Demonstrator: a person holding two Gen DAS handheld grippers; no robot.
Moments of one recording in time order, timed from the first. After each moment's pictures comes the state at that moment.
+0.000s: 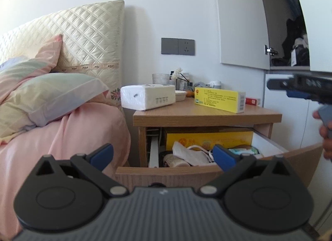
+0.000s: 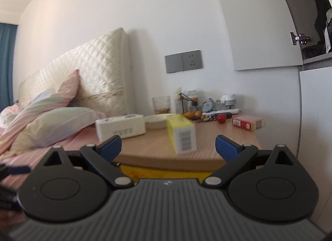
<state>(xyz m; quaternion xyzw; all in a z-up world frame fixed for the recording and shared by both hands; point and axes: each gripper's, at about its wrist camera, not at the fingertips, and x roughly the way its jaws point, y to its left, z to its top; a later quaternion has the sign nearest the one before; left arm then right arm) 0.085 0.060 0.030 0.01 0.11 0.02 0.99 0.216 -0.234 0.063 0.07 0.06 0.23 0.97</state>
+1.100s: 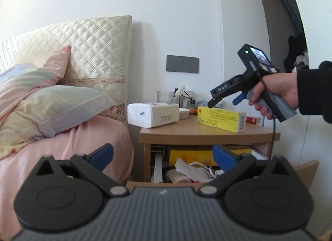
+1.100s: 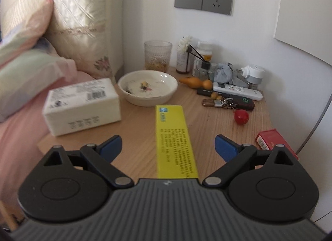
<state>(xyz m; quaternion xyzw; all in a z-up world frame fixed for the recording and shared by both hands) 0.066 0.063 0.045 -0.01 0.07 0.03 1.00 0.415 -0.130 0.116 -0.09 0.29 0.23 0.93</state>
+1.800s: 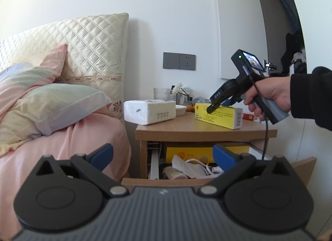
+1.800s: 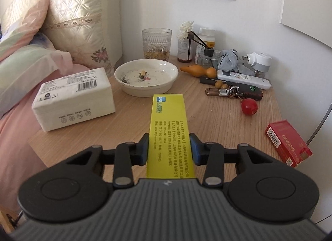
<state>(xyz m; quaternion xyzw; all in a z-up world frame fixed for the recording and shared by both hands) 0.066 0.061 0.045 -0.01 0.08 0.02 1.00 0.433 -0.131 0.100 -0.08 0.31 0.24 0.92</state>
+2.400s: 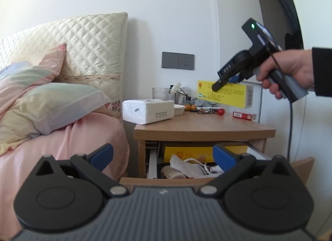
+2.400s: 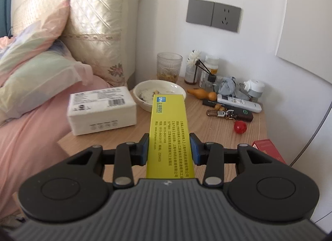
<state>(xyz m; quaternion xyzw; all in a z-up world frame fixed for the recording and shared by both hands) 0.065 0.058 0.046 -0.01 0.08 0.02 1.00 0.371 -0.138 0.161 -0.11 0.26 0.26 0.92</state>
